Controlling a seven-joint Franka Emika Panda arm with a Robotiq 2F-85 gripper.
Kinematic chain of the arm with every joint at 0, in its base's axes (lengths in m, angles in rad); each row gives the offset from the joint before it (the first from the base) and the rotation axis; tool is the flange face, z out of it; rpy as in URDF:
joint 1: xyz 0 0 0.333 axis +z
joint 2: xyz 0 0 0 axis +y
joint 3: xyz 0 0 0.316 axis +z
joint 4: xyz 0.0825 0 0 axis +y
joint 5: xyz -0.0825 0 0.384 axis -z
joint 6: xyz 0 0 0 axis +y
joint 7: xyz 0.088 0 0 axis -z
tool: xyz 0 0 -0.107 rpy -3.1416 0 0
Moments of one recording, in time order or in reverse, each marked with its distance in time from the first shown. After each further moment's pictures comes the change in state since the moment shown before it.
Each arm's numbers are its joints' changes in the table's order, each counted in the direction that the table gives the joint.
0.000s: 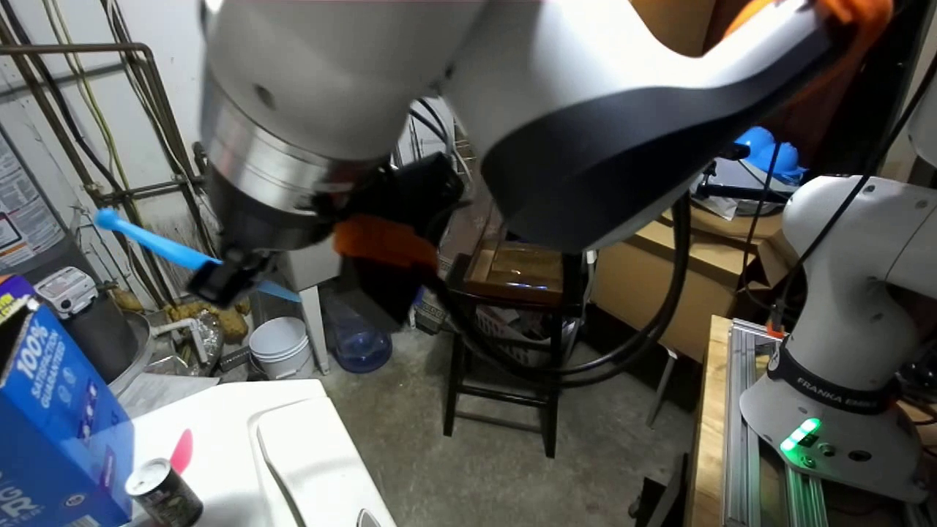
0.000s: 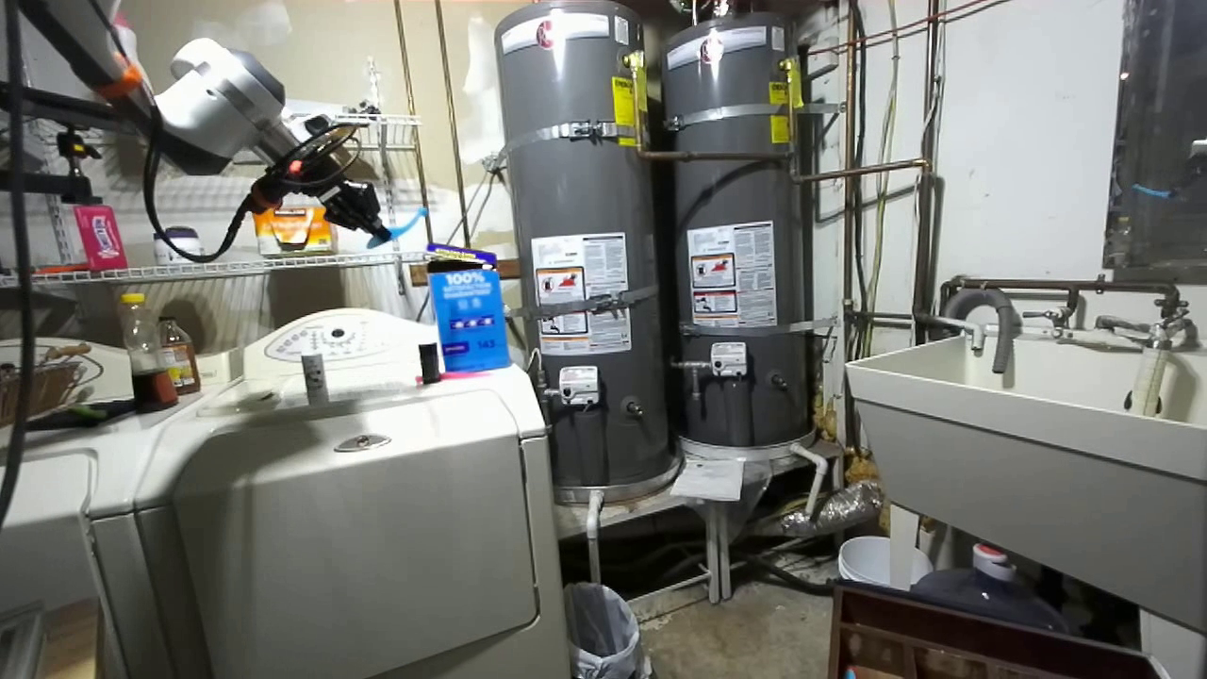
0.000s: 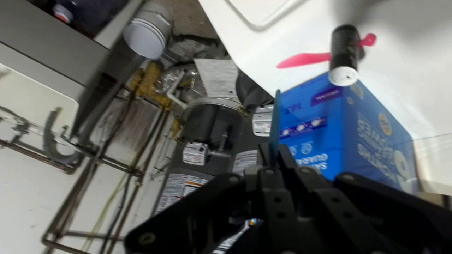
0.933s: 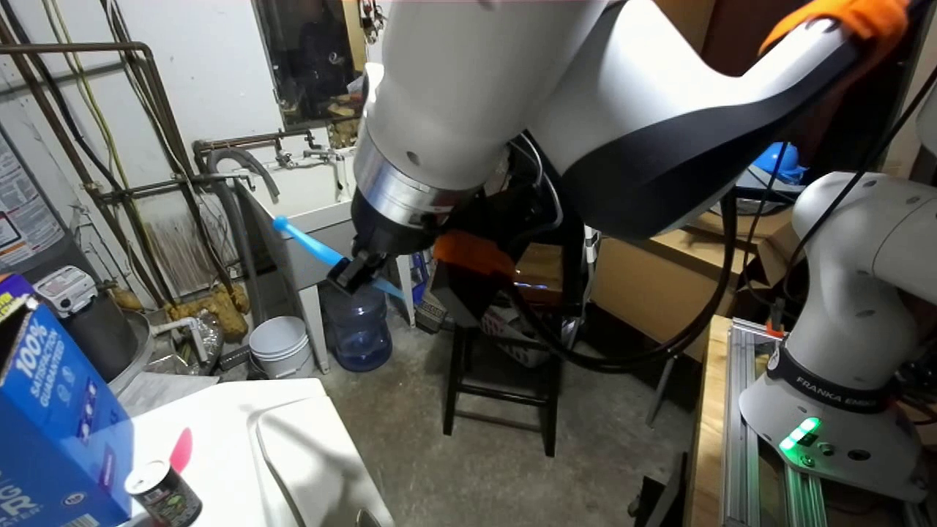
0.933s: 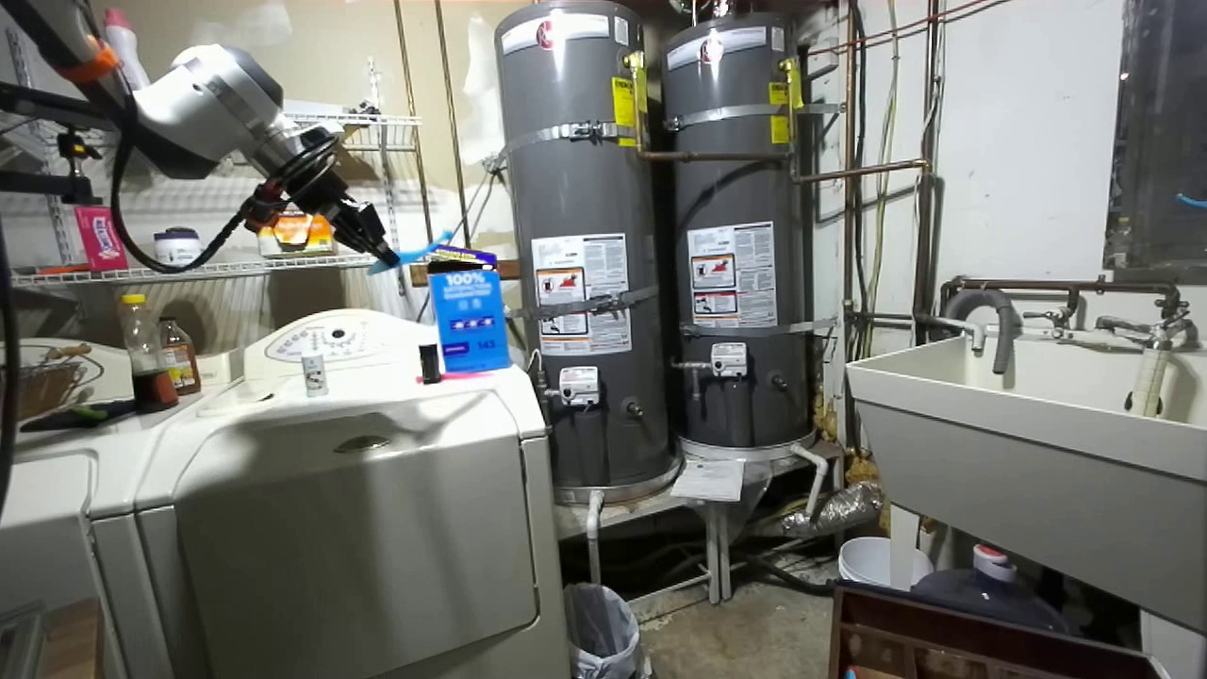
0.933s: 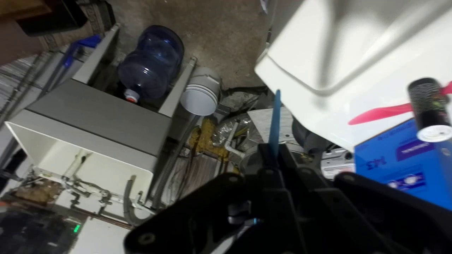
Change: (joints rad) arm -0.326 -0.155 0.281 0.245 0.029 0.093 0.220
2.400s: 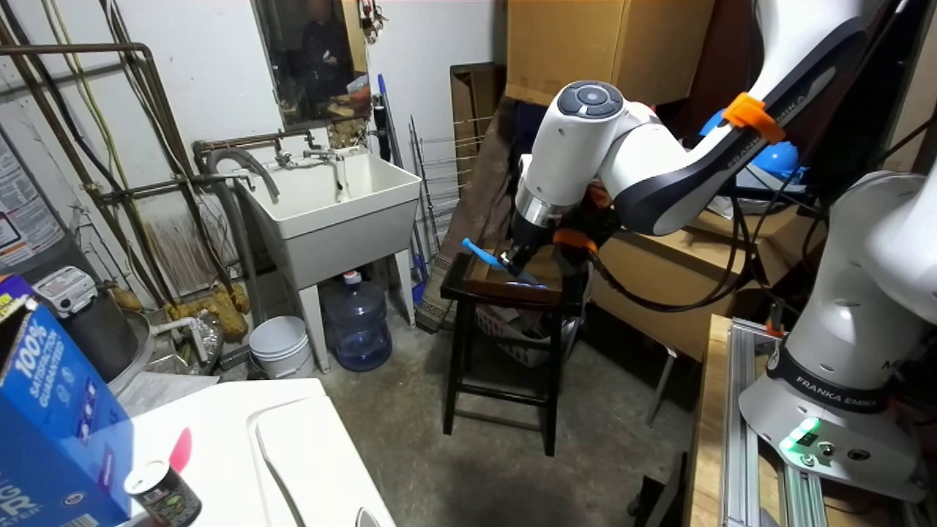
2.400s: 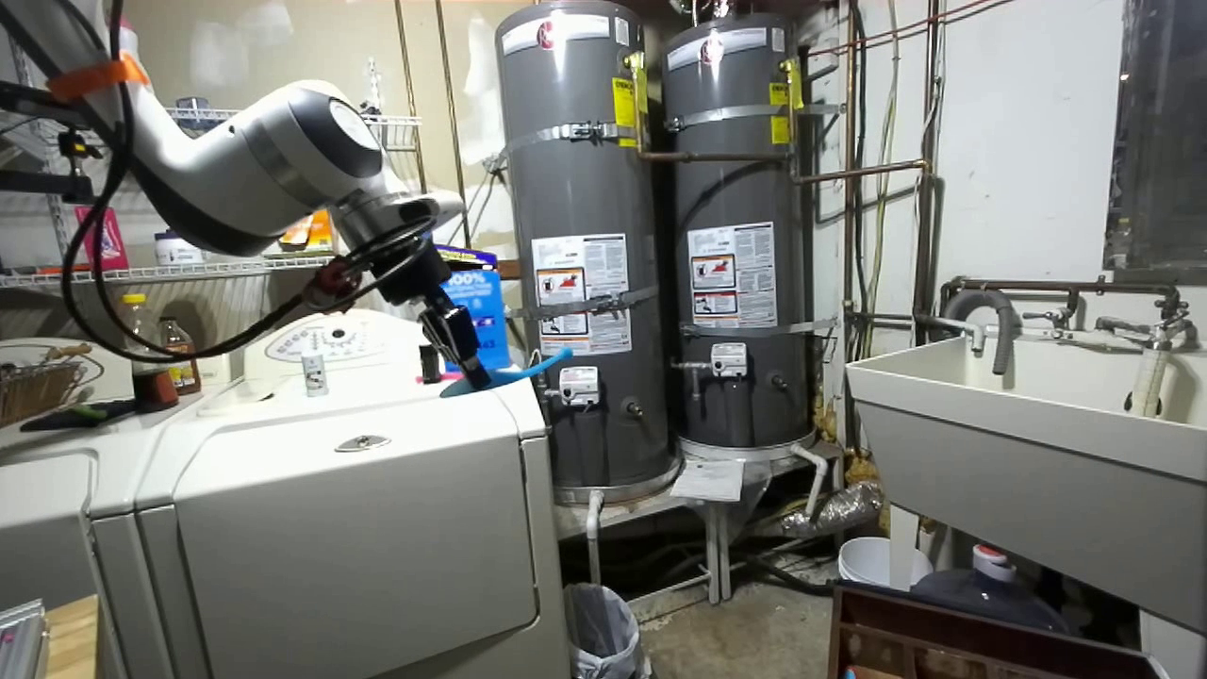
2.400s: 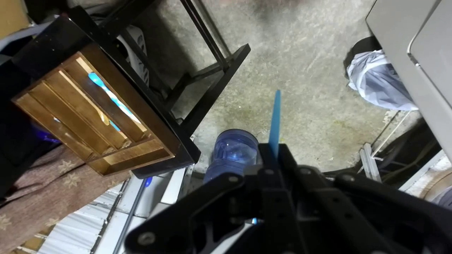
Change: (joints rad) arm -0.629 -0.178 0.015 0.572 -0.042 -0.401 -0.178
